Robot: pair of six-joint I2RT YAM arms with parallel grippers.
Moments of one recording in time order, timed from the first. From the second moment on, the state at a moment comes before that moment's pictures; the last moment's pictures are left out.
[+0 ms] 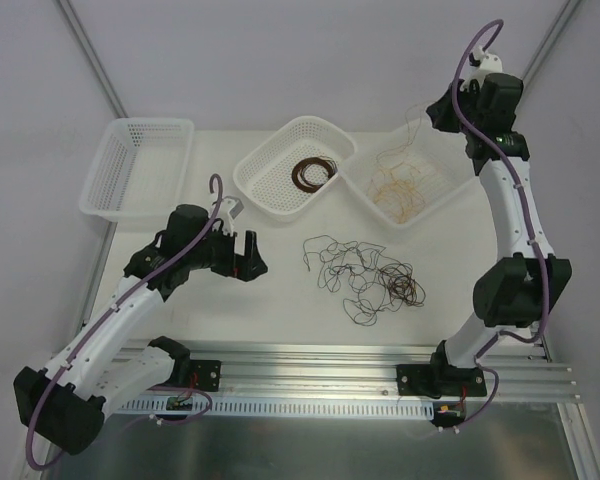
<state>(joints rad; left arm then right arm) -0.43 0.91 0.82 -0.60 0.33 -0.25 0.02 1.66 1.77 -0.36 -0.25 0.19</state>
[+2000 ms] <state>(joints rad) -0.52 1.17 0.72 -0.38 0.38 -0.52 0.82 1.38 0.88 -0.42 0.02 0.45</state>
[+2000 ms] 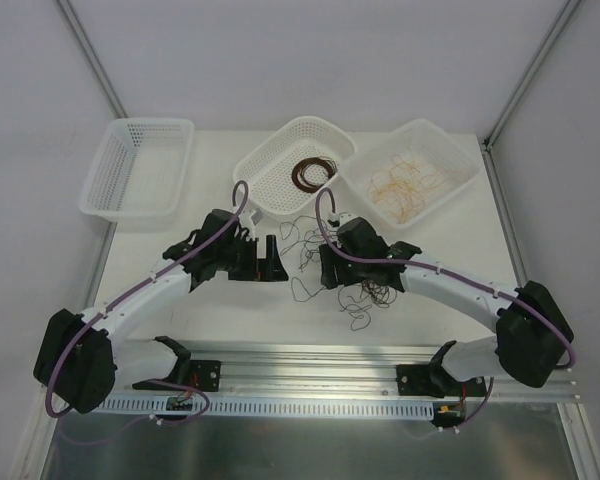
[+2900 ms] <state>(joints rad) -0.62 1.60 1.04 -0.31 0.26 -0.25 0.61 1.17 0.72 -0.47 0.06 0.52</state>
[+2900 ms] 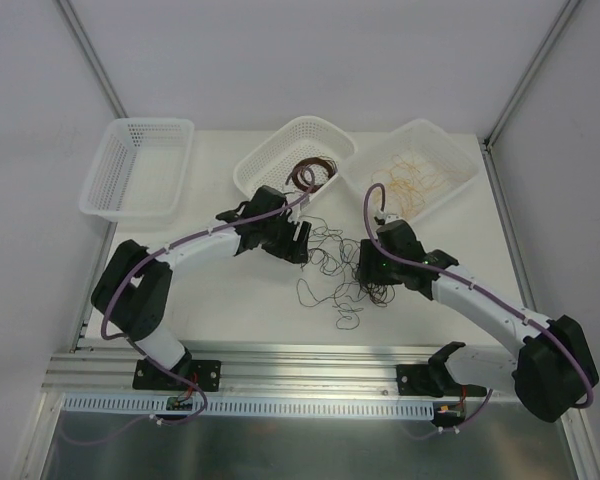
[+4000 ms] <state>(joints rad) -0.61 1.14 1.32 -0.59 0.01 -0.09 0.49 1.38 0.63 -0.27 -0.05 0.60</state>
